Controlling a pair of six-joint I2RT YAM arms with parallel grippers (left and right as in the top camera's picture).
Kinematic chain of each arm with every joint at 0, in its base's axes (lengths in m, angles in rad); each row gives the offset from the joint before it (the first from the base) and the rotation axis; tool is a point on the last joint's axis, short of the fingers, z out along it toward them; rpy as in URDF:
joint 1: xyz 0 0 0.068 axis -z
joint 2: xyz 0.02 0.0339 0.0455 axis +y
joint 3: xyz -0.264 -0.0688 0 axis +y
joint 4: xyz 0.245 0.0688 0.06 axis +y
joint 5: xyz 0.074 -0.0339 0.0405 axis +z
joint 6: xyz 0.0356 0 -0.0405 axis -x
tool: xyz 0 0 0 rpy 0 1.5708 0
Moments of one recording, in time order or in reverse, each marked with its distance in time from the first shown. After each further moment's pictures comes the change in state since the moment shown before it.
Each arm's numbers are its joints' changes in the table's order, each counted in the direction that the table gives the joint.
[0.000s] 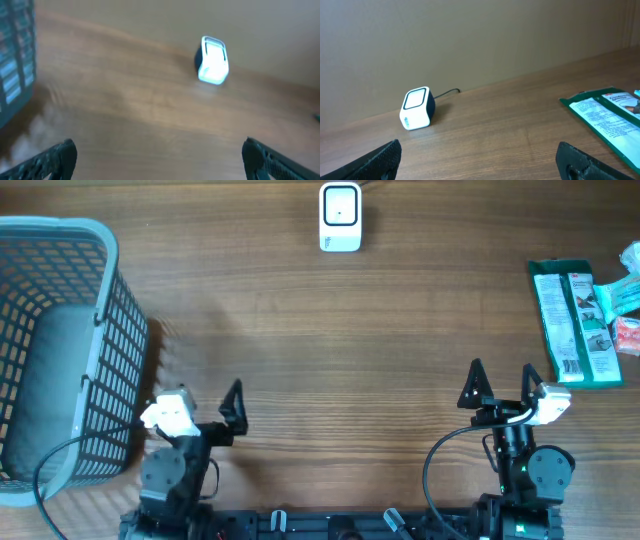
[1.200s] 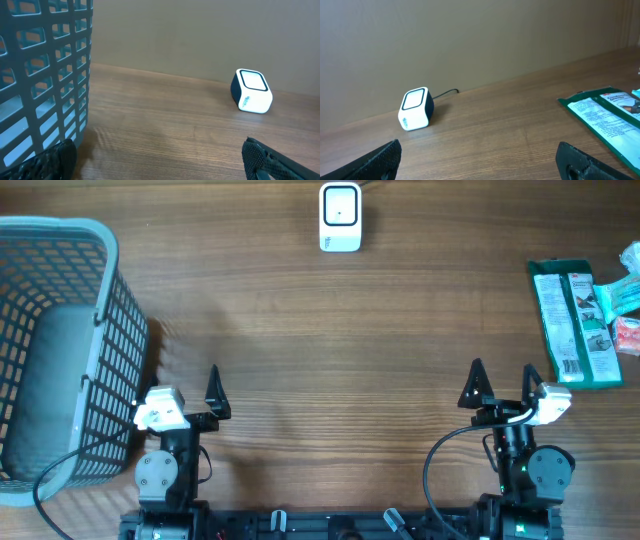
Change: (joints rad) left arm -0.179 -0.001 0.152 -0.340 0.011 -0.210; right arm 0.000 0.000 0.000 0.001 -0.007 0.000
